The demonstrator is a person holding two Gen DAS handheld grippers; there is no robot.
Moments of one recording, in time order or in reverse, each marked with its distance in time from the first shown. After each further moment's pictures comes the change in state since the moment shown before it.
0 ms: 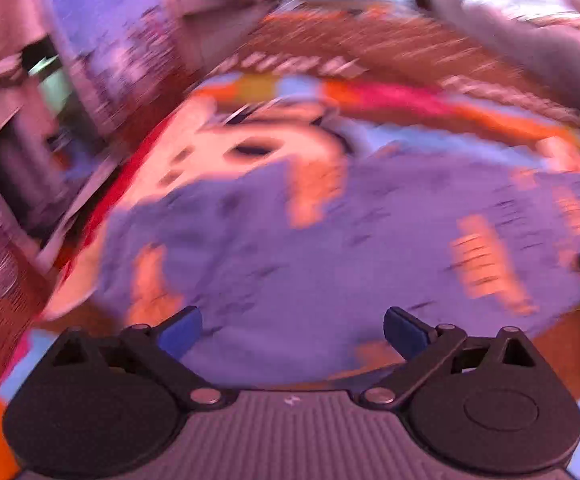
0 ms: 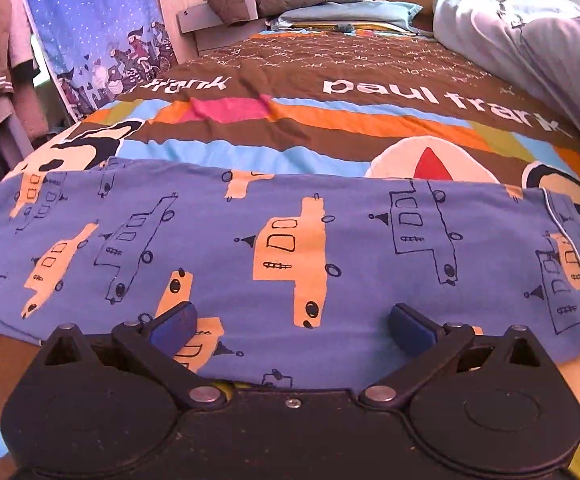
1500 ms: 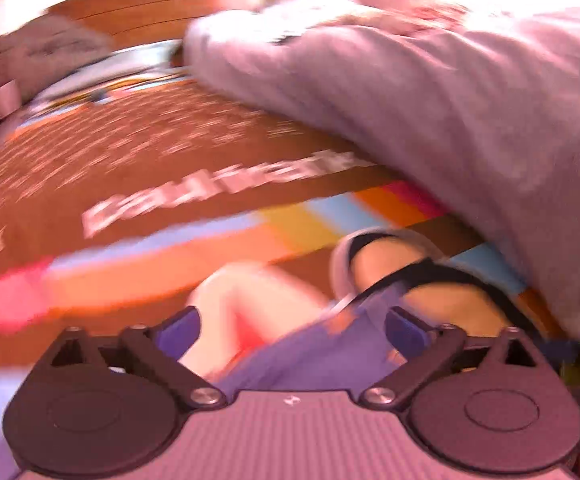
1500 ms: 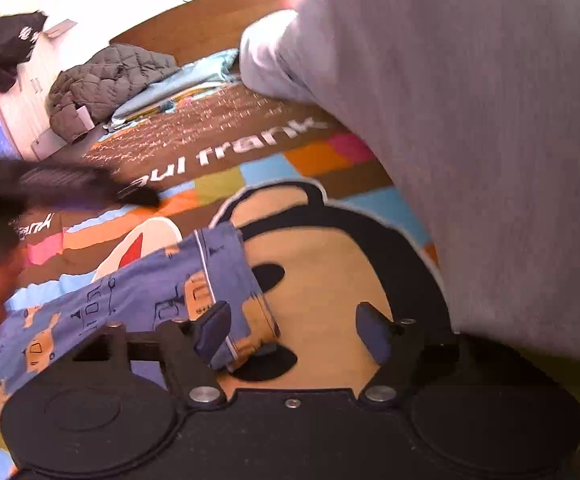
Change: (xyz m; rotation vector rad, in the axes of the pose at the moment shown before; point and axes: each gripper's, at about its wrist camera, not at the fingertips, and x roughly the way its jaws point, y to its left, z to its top) left arm 0.078 -0.329 0.120 0.281 -0.129 -0.353; right arm -0.079 -0.208 -0.035 0.388 -0.187 -0.240
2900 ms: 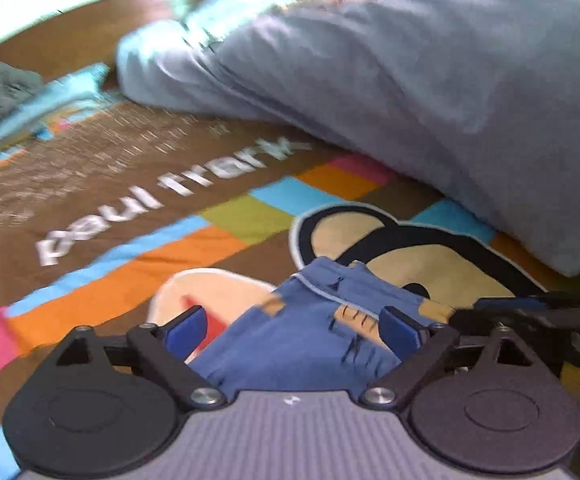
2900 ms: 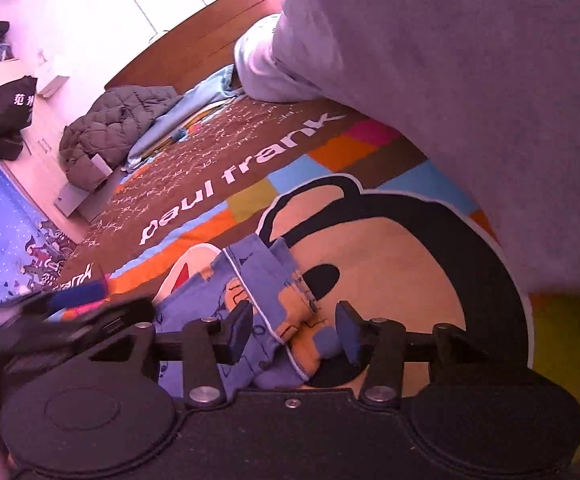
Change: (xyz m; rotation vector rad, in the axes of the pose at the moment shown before) left arm 0.044 -0.033 0.016 0.246 0.028 -0.170; right arm 0.007 -0.001 0.004 0.235 0.014 0.137
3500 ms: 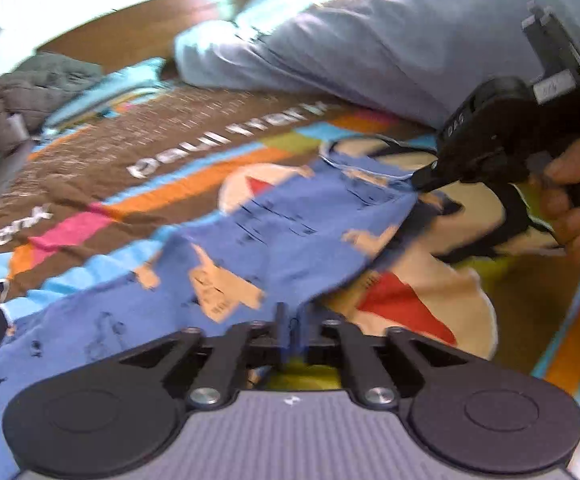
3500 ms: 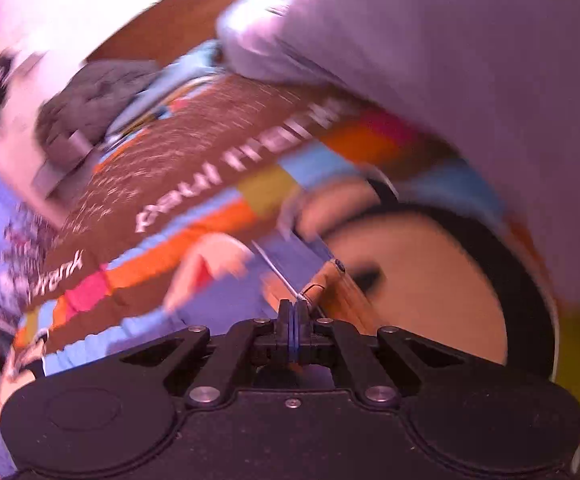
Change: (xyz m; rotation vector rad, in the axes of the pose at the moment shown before) left arm -0.128 -0.027 -0.135 -0.033 -0.018 0.153; right arm -0.001 0.044 0.014 0.066 0.095 -0.101
